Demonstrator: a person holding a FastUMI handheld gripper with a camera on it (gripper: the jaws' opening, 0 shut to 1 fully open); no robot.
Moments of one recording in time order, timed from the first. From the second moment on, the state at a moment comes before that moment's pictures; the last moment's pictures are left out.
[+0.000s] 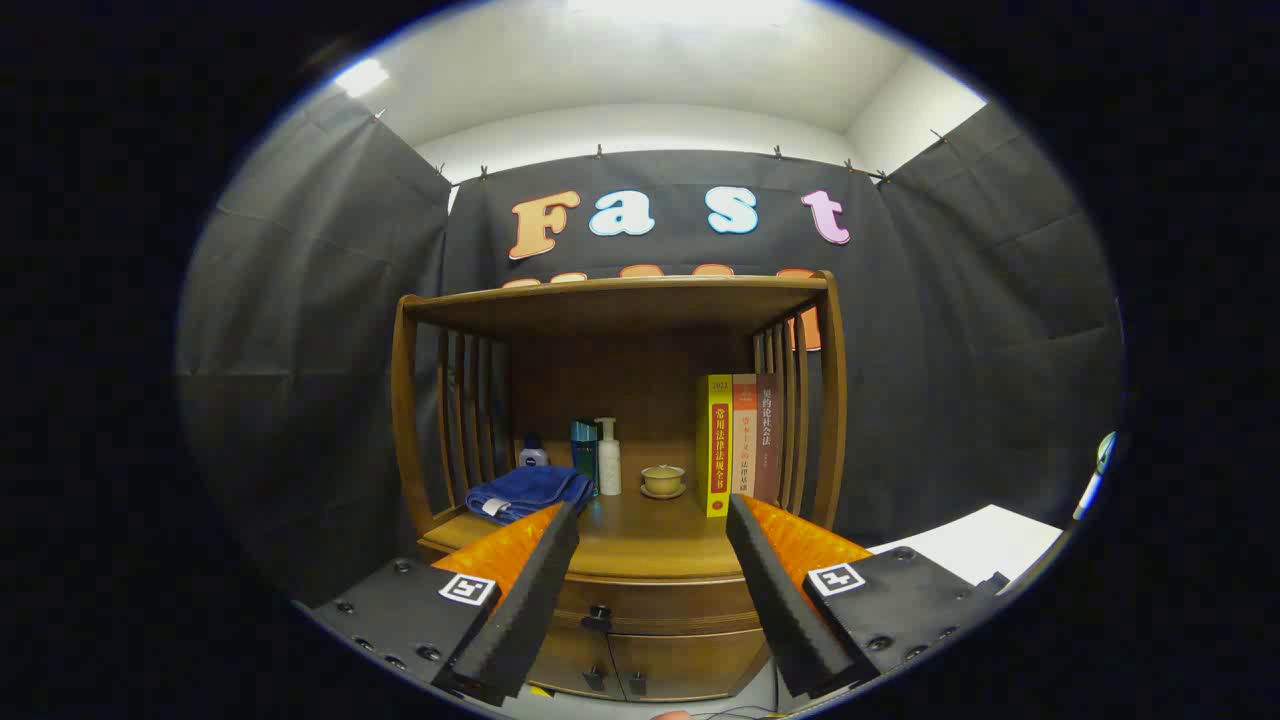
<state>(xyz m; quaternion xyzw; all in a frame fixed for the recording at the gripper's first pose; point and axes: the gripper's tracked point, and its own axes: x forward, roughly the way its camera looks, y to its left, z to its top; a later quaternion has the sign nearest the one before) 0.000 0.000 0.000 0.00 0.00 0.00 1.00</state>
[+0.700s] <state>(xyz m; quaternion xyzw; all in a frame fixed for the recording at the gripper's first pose) 0.002 -0.009 0.003 0.01 0.00 -0.01 1.00</state>
